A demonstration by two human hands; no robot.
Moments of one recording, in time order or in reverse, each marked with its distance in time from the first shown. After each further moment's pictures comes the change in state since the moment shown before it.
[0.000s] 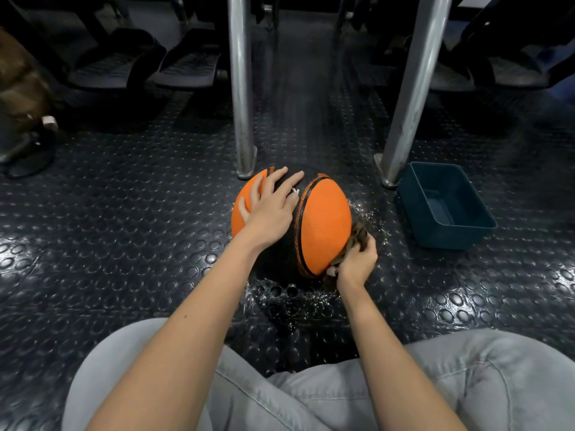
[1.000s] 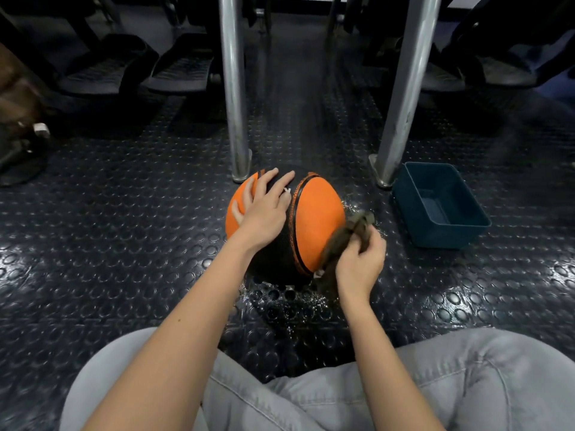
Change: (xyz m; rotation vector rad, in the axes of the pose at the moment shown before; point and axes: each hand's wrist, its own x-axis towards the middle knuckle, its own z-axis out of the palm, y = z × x) left_hand 0.007 -0.001 0.000 0.008 0.015 -0.038; right_hand -0.037 -0.039 -0.020 -0.067 0.026 -0.323
